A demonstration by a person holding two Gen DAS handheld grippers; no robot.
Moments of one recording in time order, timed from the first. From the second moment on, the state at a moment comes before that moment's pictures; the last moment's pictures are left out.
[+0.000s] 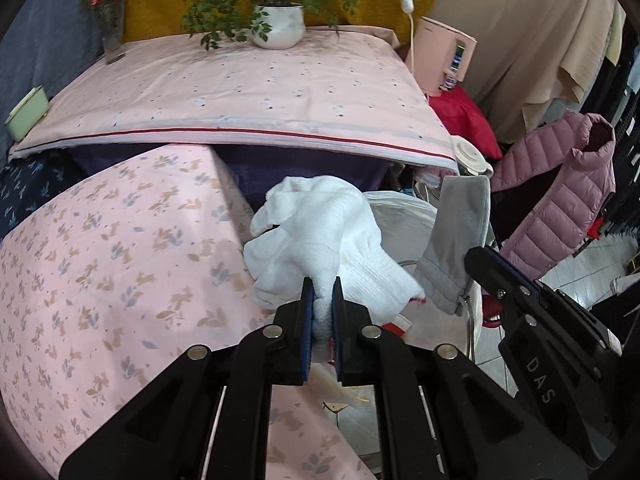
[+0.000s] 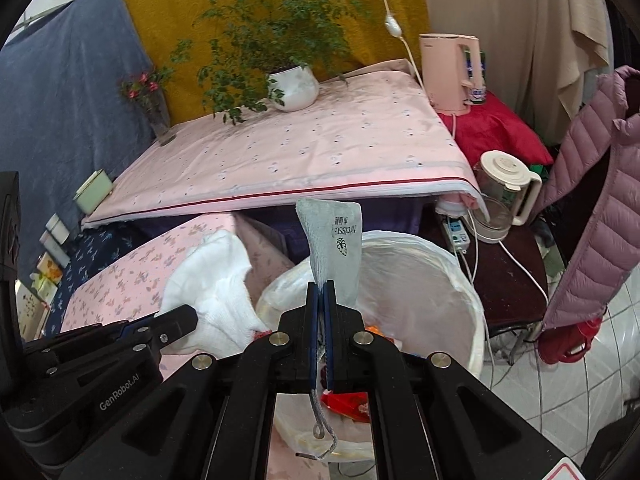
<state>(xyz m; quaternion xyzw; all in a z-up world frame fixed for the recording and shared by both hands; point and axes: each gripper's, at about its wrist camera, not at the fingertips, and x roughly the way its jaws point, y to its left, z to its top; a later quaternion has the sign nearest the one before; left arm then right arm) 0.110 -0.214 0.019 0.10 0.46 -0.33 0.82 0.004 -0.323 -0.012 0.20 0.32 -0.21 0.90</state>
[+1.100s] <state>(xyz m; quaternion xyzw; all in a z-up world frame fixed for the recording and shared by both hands) 0.111 -0.204 0.022 0.11 0.43 -0.29 0.84 0.007 -0.325 -0.016 0.20 0.32 -0.21 0.90</state>
